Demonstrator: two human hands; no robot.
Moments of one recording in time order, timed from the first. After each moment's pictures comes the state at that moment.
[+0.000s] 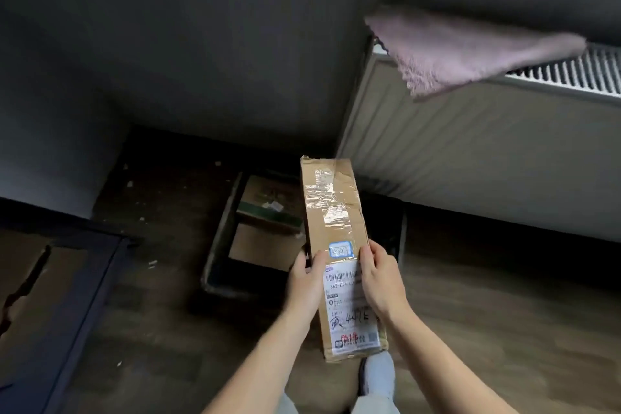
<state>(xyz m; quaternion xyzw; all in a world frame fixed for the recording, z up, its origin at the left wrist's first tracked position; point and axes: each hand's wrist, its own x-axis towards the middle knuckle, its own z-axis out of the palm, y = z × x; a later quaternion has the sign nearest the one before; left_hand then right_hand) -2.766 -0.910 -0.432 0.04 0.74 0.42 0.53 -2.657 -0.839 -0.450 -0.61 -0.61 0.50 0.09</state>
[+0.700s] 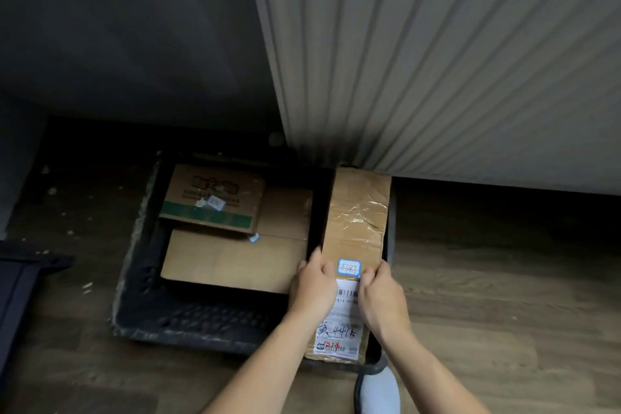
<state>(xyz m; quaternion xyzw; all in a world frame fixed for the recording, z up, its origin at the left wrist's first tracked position) -2.690 -0.824 -0.640 0.21 0.81 0.16 0.52 -2.584 -0.790 -0.629 -0.72 -0.55 0.43 -0.06</state>
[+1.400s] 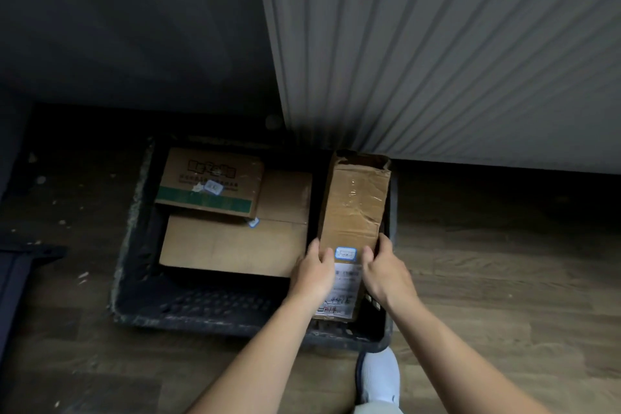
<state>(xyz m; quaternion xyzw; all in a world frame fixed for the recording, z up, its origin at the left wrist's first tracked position) -2.694 -0.838 -0.661 0.20 0.80 0.15 0.55 -2.584 -0.781 -0.631 -0.69 -0.58 0.41 -0.14</state>
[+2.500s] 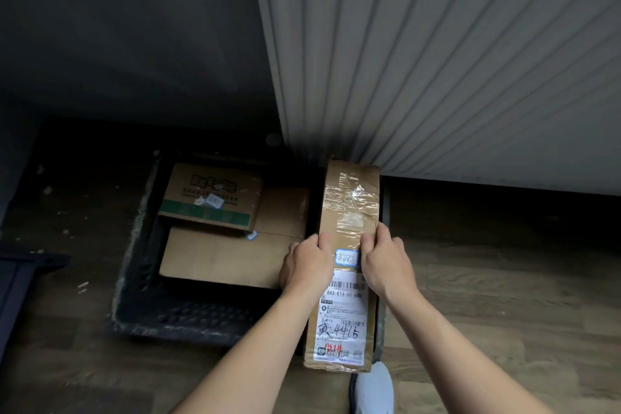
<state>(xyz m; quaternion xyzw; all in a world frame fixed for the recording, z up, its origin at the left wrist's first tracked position) -2.704 -0.805 -0.619 0.25 0.85 0.12 0.45 -2.591 -0.754 -0.601 -0.69 -0.60 0.40 -0.05</state>
